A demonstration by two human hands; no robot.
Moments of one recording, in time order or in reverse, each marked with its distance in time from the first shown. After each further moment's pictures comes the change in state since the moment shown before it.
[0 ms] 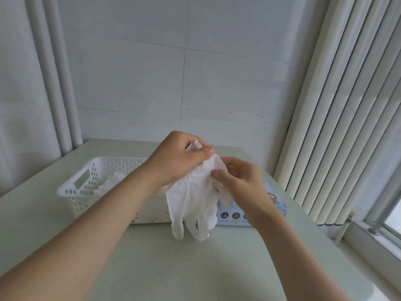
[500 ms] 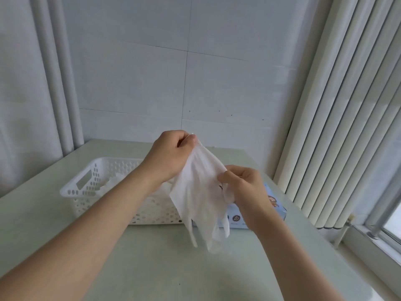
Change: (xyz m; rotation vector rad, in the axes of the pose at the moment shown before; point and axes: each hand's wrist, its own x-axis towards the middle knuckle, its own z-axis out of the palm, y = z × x) left_hand 0.010 -0.013 -0.009 0.089 0.231 -0.027; right_hand 0.002 0.003 0.002 0.012 0.033 0.083
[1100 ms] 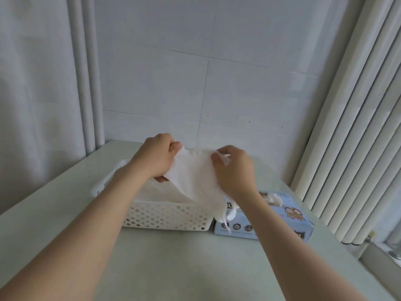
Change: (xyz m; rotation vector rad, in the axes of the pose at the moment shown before) left_hand 0.015 -0.041 -0.070 0.383 -0.005 -0.165; right_hand 0.064 -0.016 0.070 -0.493 0.206 -0.237
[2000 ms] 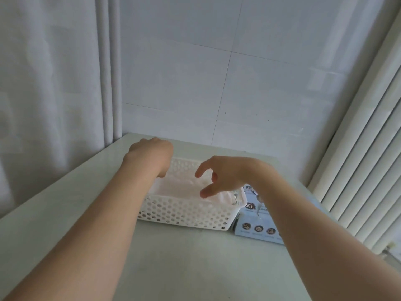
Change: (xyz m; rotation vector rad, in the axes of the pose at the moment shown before) left_hand 0.007 -0.039 -0.025 0.777 -0.221 -0.151; right_hand 0.031 -0.041 0.024 -0.736 -0.980 -0.197
